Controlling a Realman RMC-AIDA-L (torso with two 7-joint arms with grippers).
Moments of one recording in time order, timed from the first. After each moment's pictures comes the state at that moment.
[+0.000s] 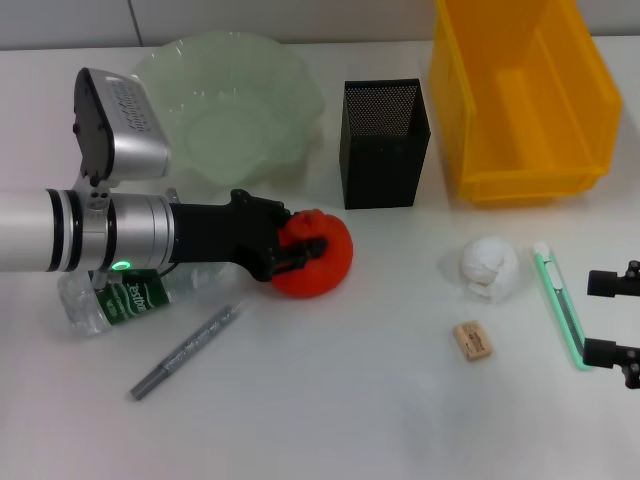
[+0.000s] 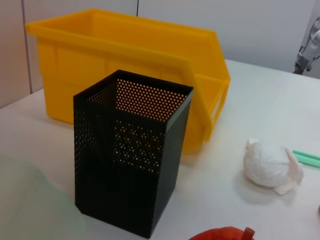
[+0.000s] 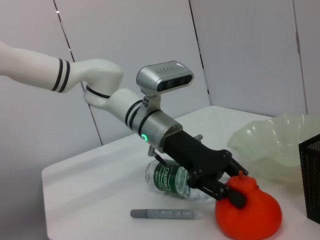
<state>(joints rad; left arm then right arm) -0.68 -2.08 1.02 0.42 1.89 1.18 -1.25 0.27 2.06 -0.45 -0.94 -2.11 -2.04 1.31</state>
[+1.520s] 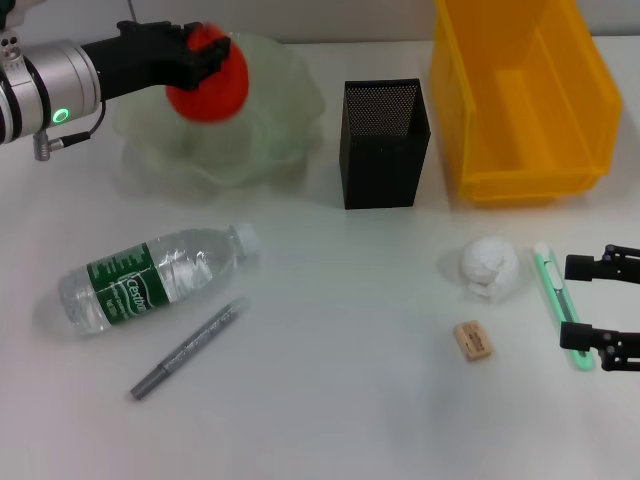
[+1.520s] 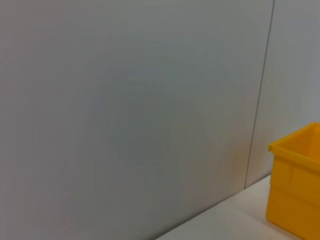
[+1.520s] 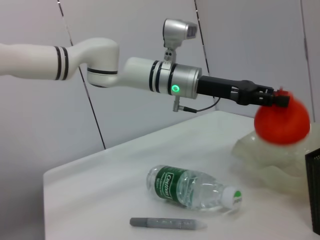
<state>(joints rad) -0.64 -2.07 0.99 0.69 1.75 0.87 -1.51 0.31 2.07 -0.46 -0.91 -2.11 -2.01 1.30</state>
